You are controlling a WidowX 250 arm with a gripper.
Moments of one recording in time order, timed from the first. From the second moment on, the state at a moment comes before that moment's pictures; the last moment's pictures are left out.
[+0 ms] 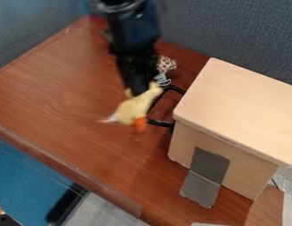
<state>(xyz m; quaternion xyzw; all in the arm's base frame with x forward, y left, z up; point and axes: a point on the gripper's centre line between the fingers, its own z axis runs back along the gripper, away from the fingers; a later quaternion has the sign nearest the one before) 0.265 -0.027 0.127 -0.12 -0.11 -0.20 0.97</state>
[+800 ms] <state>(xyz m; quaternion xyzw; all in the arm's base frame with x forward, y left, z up) 0.325 -0.105 0.148 -0.09 -0.14 -0.24 0.96</state>
